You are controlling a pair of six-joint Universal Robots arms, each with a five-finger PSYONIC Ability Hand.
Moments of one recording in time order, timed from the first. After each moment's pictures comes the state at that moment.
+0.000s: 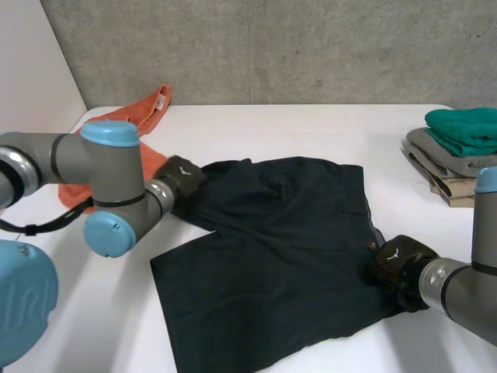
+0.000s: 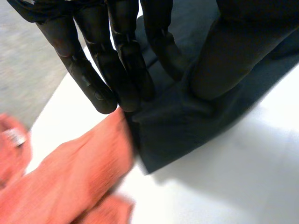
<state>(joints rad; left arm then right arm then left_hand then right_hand) 4.29 -2.47 -0.93 2.99 -1.50 3.84 1.83 -1.21 1.75 0.27 1.44 2.21 1.17 1.20 1.19 1.19 0.97 1.12 1.17 1.20 1.20 1.02</state>
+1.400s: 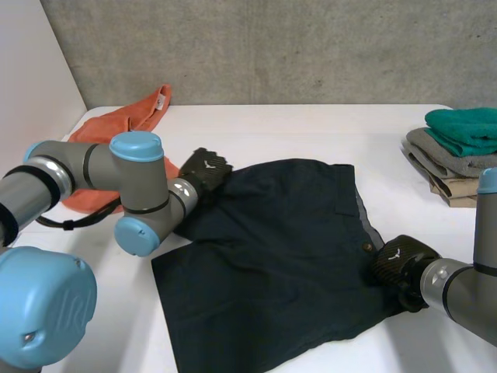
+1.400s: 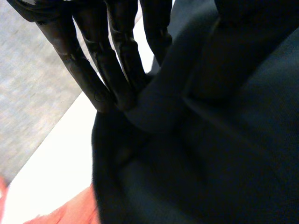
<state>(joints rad) 4.24 -2.65 -0.73 3.09 -1.40 3.77 1.82 -1.22 1.75 0.26 1.44 2.21 1.16 1.12 1.12 1.12 0.92 1.12 1.17 1.20 1.20 1.02</state>
